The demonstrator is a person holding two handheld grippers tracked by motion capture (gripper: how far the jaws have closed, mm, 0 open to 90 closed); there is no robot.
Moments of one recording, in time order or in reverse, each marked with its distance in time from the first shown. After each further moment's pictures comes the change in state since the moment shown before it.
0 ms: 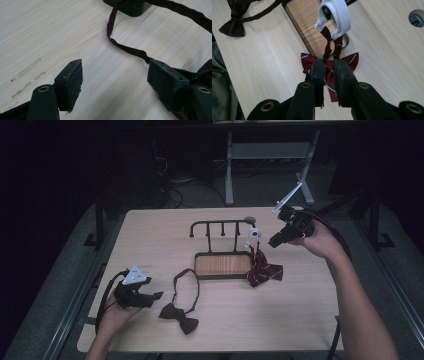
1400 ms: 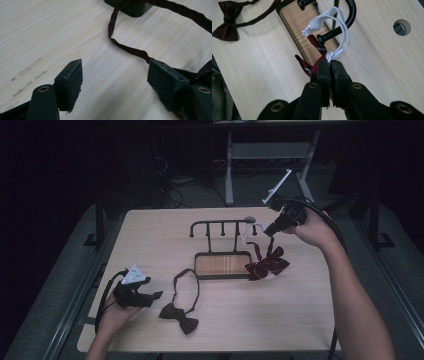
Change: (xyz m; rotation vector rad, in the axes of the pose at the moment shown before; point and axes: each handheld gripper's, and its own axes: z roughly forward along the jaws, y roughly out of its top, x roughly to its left) left arm 0.002 -0.001 -0.001 -0.004 0.000 -0.014; right arm 0.005 0.037 -0.014 0.051 -0.069 -0.019
